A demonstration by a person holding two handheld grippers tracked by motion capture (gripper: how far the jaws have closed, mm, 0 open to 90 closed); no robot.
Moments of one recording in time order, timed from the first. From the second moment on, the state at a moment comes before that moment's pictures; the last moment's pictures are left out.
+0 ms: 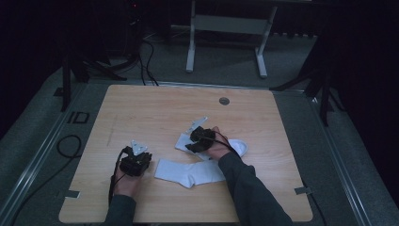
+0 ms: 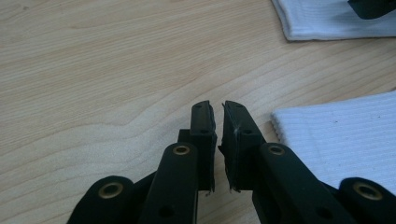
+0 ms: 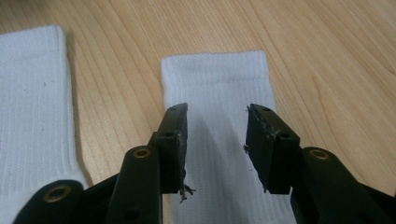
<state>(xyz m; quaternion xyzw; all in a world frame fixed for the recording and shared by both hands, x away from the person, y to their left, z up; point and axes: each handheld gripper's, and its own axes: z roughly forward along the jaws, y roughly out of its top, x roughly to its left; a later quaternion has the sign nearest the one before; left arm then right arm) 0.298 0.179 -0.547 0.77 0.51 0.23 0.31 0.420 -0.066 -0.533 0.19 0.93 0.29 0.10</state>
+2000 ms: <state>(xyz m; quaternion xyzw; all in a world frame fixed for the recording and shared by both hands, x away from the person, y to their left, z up) 0.301 0.178 -0.548 0.76 0.52 0.23 0.31 0.420 -0.159 -0.495 0.28 0.89 0.33 0.13</state>
